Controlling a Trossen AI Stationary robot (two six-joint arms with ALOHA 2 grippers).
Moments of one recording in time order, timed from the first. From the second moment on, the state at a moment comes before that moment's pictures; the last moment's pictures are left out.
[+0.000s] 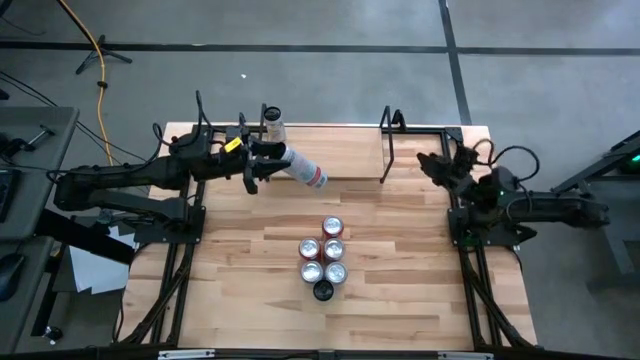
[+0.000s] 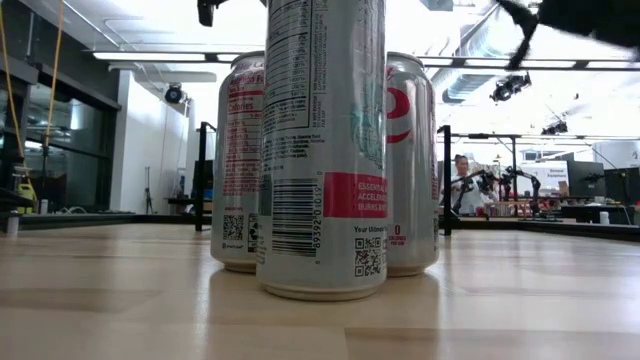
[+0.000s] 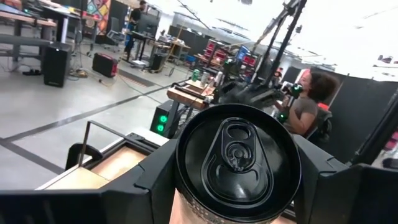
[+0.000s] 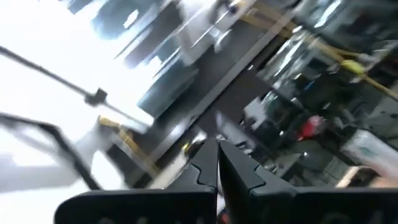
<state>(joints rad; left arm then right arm) 0.15 0.92 0.82 0.18 -0.09 -0.33 -0.14 0.51 0.25 0.81 0.16 0.79</state>
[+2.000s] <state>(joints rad) 0.15 0.92 0.82 0.08 -0.16 -0.26 -0.08 1.79 1.64 -0.27 0.10 0.10</state>
